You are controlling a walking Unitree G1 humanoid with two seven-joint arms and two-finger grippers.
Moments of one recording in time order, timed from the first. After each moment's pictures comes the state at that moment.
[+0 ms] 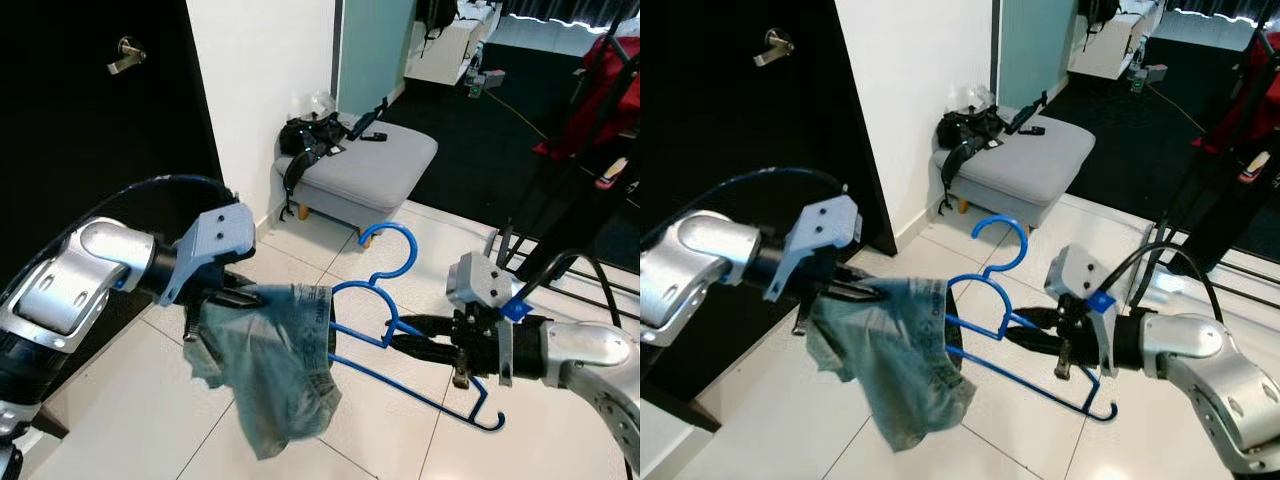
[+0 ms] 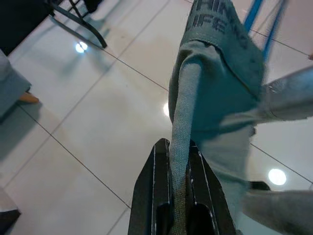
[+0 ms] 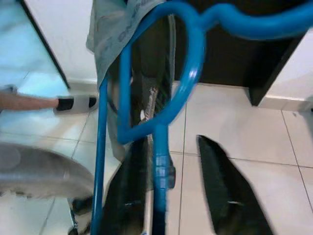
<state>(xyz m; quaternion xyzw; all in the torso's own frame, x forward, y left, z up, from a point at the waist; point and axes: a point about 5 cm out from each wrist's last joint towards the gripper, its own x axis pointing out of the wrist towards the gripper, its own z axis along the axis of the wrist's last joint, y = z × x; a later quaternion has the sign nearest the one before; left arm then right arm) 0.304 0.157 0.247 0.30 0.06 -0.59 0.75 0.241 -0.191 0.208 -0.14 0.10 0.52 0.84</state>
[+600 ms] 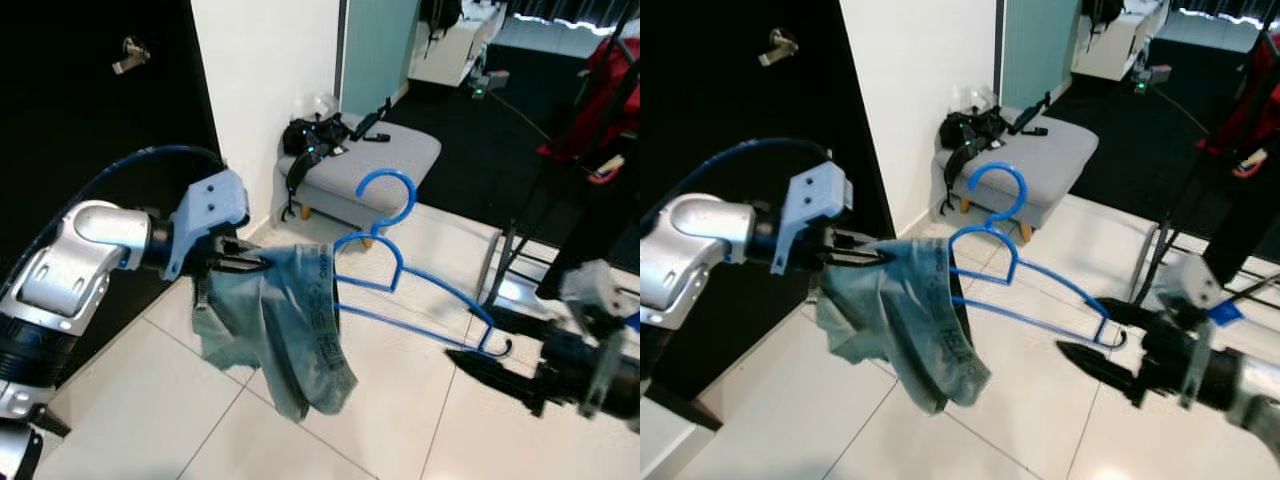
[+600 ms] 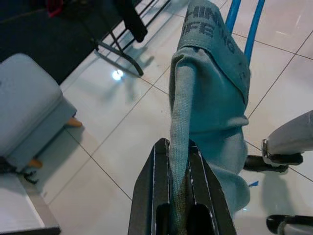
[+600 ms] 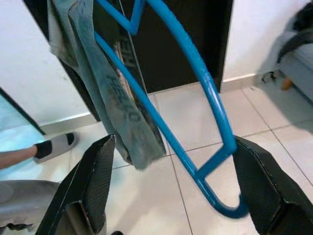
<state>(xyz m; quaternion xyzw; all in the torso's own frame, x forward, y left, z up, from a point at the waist) 0.317 0.167 0.266 0.31 0.00 -0.55 0.77 0.200 -0.258 0.203 -0.04 0.10 0.40 0.91</state>
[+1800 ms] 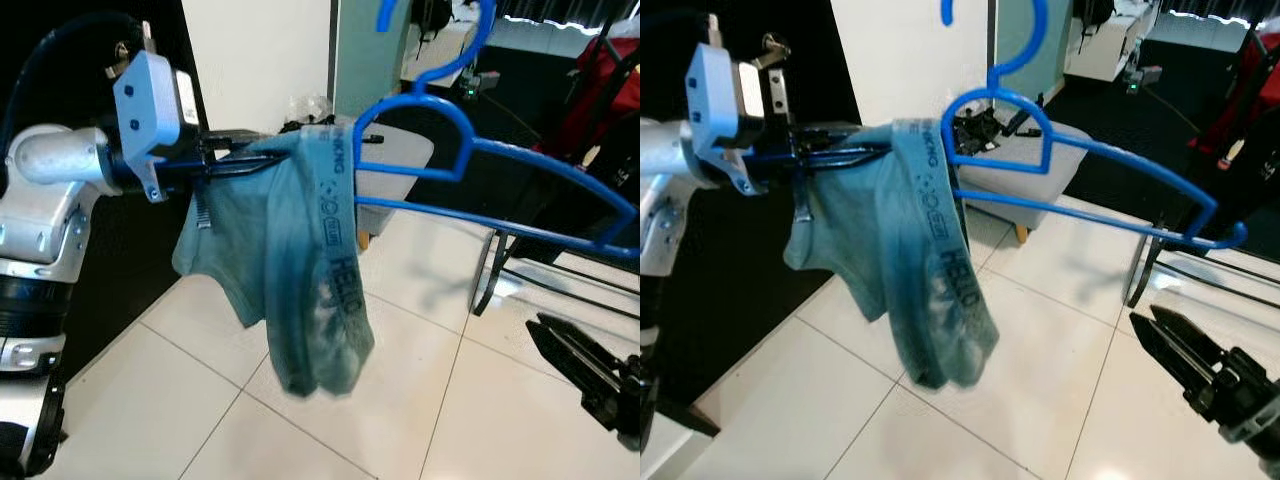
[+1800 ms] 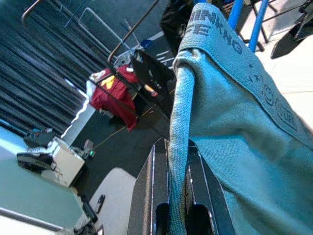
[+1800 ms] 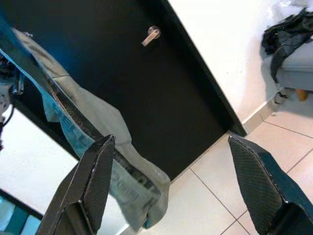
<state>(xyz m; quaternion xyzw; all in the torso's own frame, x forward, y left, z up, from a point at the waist) 0.299 0.156 0.353 0.34 -0.31 -0.53 0.71 0.172 -0.284 0.187 0.26 0.00 0.31 0.91</state>
